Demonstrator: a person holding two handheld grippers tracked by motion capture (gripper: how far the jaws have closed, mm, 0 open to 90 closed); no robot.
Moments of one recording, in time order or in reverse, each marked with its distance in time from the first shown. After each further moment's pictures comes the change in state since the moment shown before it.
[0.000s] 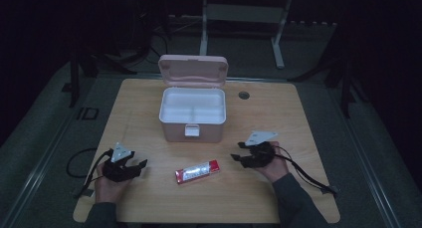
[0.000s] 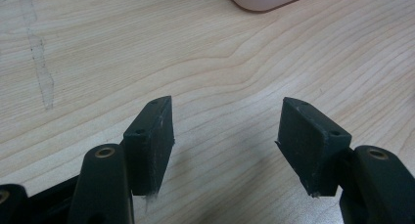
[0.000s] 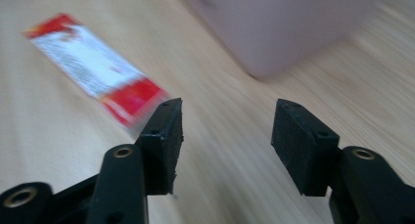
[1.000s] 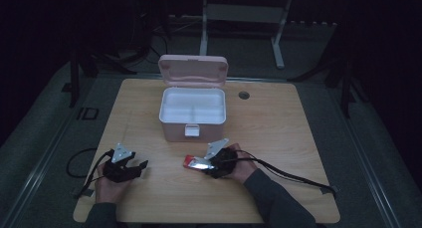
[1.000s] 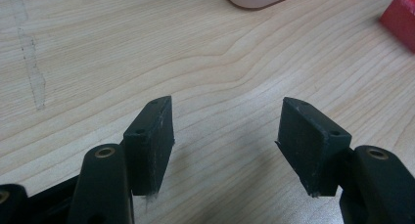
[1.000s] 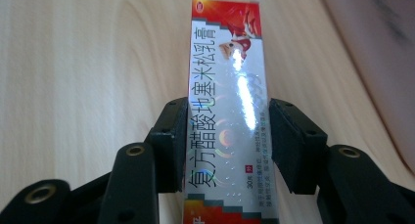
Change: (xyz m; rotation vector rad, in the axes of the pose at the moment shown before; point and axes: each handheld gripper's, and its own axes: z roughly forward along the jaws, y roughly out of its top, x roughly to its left) left arm -0.002 -0.001 0.000 0.003 -0.013 0.009; right arm 0.049 0.034 0.071 0.186 0.161 -0.237
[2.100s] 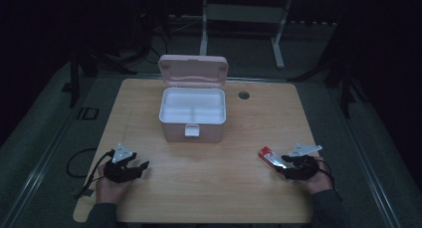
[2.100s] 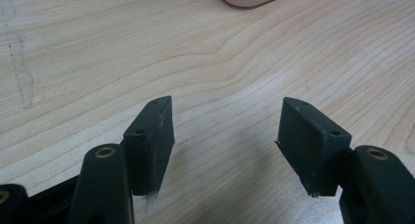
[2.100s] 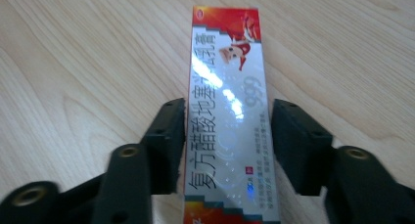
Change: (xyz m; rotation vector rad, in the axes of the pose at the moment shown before) left arm -0.002 0.000 0.001 0.000 -0.022 -0.010; right arm -0.035 -0.186 -0.129 -0.045 -0.282 0.430
